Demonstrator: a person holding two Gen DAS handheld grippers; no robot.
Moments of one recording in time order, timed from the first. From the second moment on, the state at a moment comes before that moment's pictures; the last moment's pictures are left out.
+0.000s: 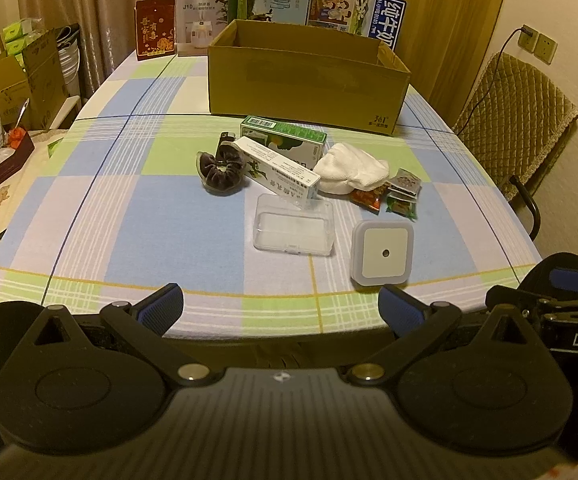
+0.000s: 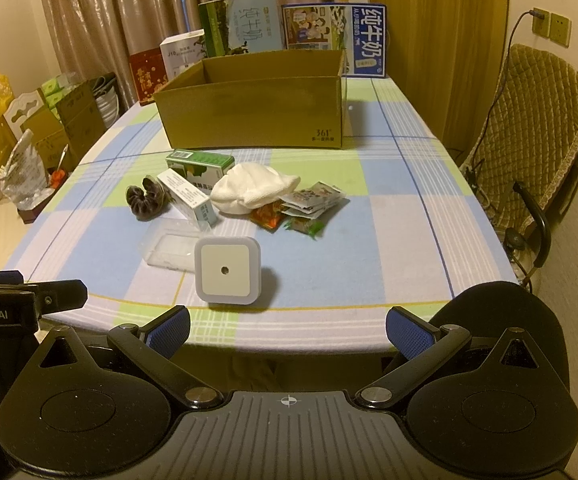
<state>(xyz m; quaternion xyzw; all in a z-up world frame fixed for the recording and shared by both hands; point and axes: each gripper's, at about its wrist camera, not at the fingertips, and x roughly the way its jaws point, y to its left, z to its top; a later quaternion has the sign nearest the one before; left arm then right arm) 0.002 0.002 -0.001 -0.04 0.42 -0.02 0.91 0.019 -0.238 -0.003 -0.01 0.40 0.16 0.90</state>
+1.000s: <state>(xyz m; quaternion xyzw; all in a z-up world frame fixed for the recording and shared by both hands) 0.067 0.044 -0.033 -0.05 0.40 -0.01 0.91 0.075 -0.178 -0.054 -0.03 0.40 0.20 0.89</state>
